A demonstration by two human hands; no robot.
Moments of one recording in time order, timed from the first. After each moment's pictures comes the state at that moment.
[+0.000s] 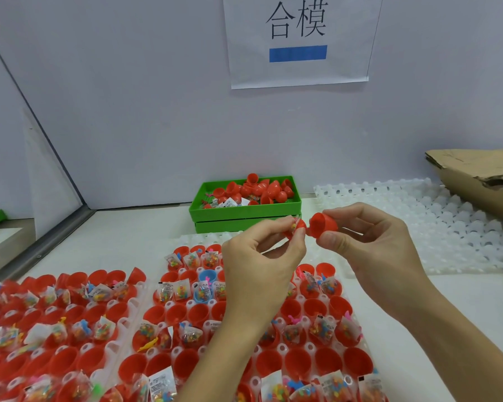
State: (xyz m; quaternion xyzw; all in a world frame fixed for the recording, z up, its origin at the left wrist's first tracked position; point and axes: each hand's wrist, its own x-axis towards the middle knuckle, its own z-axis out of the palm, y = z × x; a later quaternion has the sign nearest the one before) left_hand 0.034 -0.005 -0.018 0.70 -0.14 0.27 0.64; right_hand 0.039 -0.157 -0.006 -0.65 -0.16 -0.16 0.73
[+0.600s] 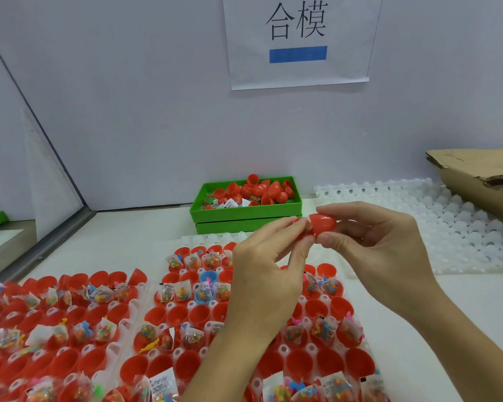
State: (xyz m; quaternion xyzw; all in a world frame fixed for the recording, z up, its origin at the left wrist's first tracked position) left_hand 0.027 -0.006 -0.017 0.78 -0.20 0.37 0.46; right_hand 0.030 -0.155 0.005 -0.71 -0.22 -0.21 0.64
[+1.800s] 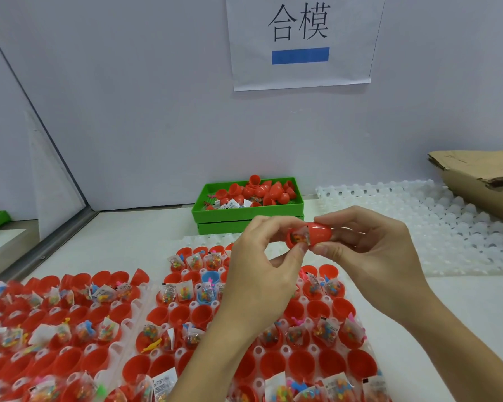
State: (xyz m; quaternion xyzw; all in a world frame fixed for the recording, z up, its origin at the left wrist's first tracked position) left_hand 0.025 0.006 -0.004 0.78 -0.19 0.19 0.57; right_hand 0.033 -0.151 -0.003 -0.70 -0.22 -0.19 0.65
